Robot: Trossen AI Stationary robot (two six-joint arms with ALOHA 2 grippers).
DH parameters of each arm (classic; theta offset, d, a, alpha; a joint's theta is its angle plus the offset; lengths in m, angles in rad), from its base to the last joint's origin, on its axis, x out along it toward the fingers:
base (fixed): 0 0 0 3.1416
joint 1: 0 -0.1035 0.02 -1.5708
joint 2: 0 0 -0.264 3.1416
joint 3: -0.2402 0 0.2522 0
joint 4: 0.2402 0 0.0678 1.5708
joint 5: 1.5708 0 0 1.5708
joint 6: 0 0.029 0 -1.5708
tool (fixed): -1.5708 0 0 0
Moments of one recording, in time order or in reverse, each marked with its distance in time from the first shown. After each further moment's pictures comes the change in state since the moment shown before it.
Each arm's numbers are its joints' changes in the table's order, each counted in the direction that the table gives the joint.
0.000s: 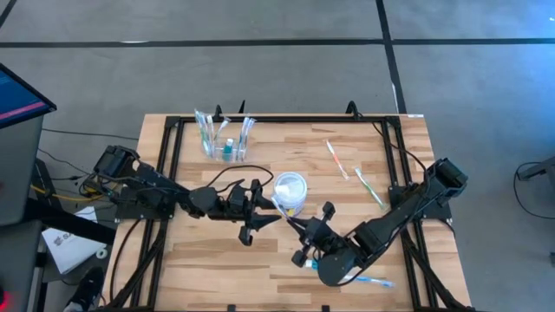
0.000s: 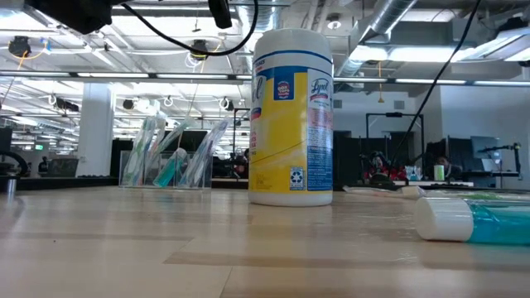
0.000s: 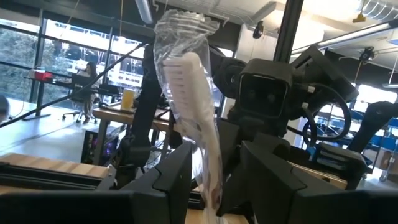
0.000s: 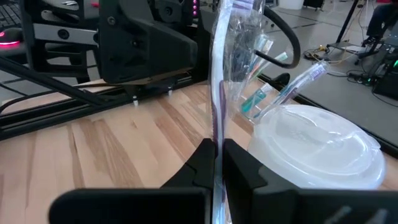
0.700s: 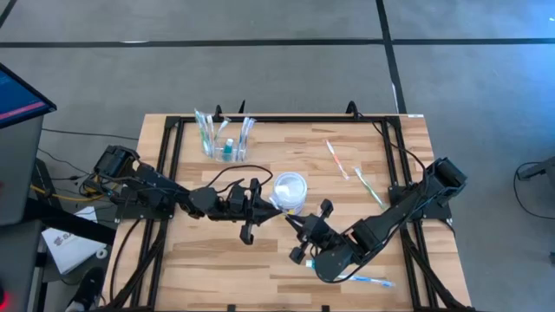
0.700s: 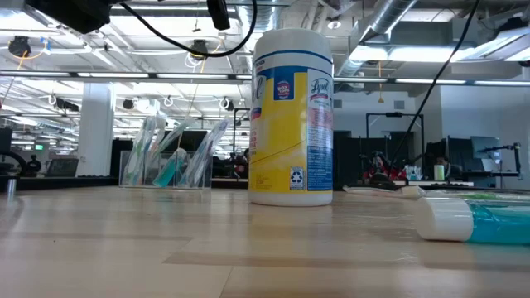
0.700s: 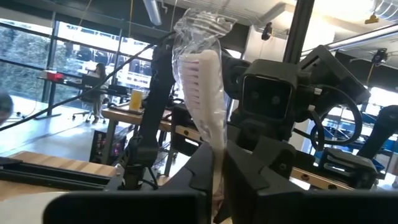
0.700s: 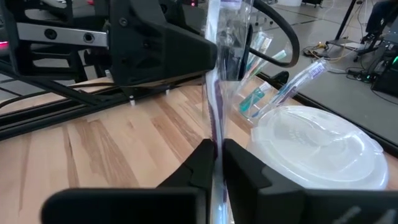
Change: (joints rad) left arm 0.000 0.000 0.000 0.000 0.046 0.003; right arm 0.023 0.000 0.000 -0.005 0.021 -0.001
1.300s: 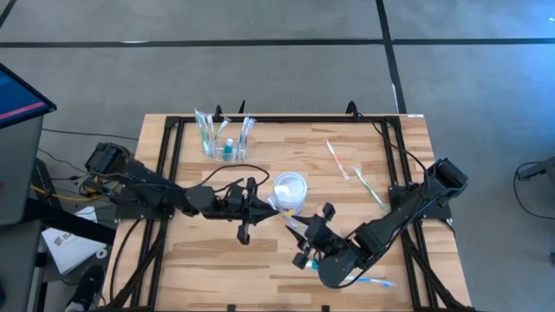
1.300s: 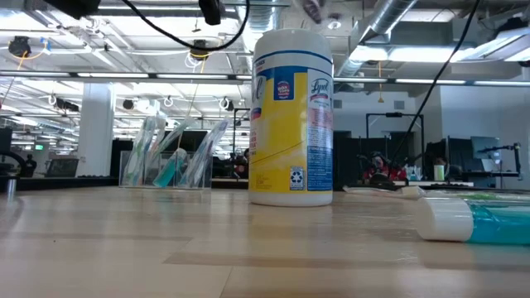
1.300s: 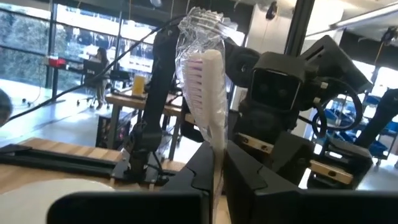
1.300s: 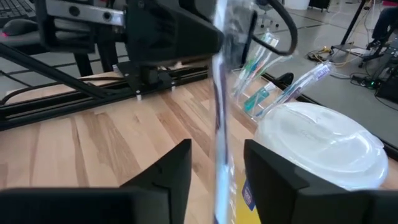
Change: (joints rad) left arm 0.020 0.100 0.001 0.185 0.004 -0.001; right arm -0.029 0.000 0.000 0.015 -0.008 -0.015
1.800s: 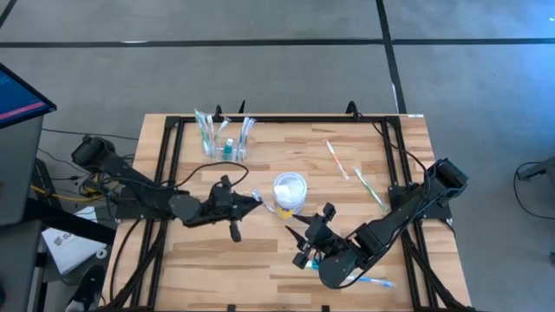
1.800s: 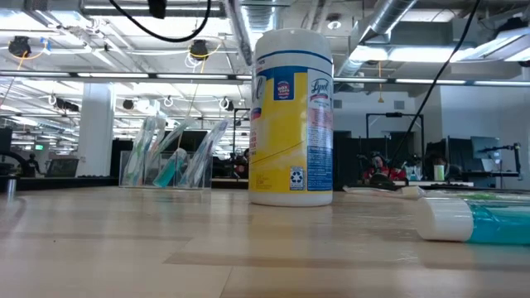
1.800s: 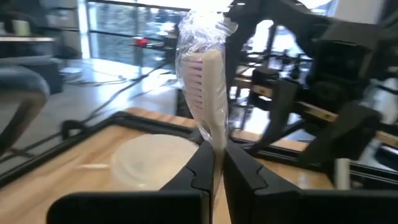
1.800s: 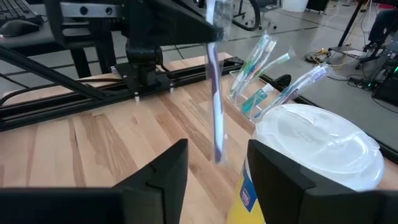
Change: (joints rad) left arm 0.155 0.212 0.000 0.410 0.487 0.028; right arm -0.005 0.000 0.000 0.000 -0.014 0.000
